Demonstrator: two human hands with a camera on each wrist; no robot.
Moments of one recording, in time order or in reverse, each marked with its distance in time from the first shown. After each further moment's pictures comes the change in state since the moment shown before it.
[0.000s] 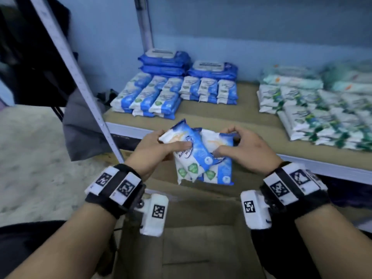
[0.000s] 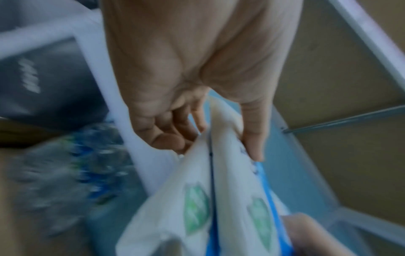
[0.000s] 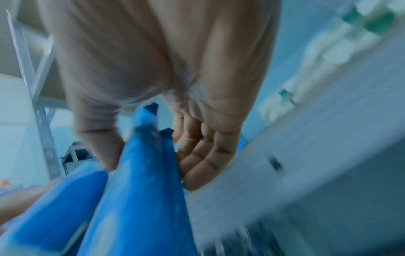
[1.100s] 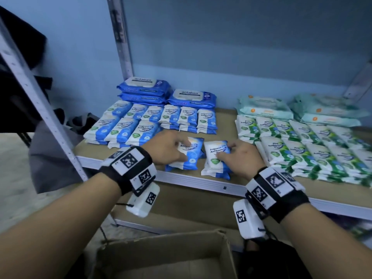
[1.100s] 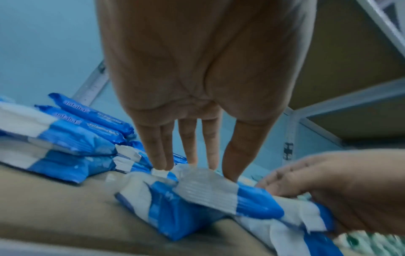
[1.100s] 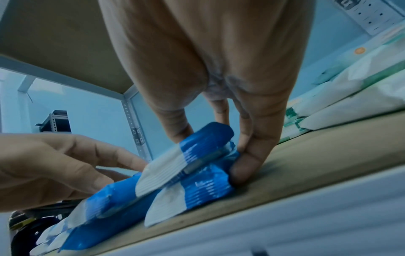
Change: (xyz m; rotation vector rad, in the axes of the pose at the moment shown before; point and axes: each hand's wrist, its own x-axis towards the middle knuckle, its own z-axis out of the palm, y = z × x) left_hand 0.091 0.078 0.041 0.991 -0.207 0.276; right_hand 0.055 -0.007 -0.047 -0.369 0.204 0.286
